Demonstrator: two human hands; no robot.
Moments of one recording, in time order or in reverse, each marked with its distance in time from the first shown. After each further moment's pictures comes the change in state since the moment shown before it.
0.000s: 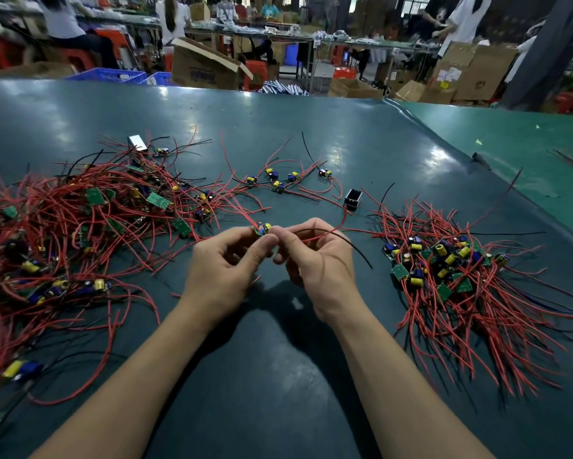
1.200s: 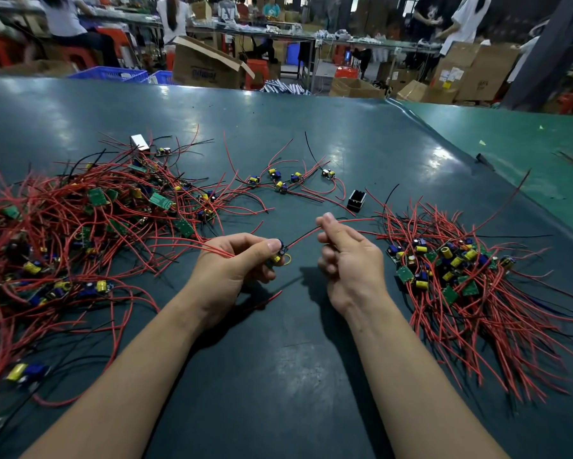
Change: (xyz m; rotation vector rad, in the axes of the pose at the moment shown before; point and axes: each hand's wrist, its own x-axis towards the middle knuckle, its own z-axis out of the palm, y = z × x) left_hand 0.009 0.000 -0.002 -0.459 -0.168 -0.431; right_hand 0.018 0.002 -0.021 0.271 0.323 0.217
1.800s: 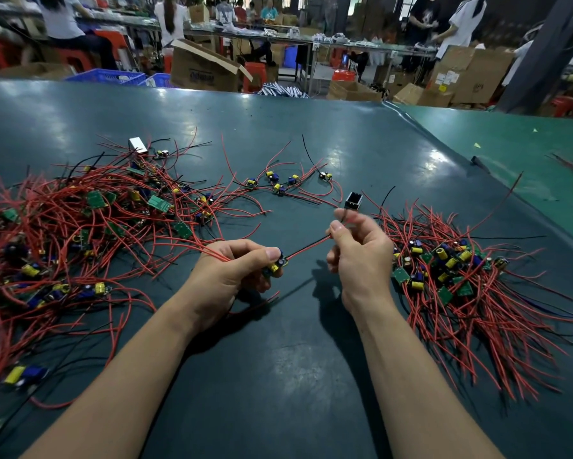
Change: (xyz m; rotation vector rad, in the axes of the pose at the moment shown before) left_hand -0.002 0.001 -0.004 0.038 -0.064 -0.039; right_hand 0.006 -0.005 -0.012 -0.285 0.063 -0.298
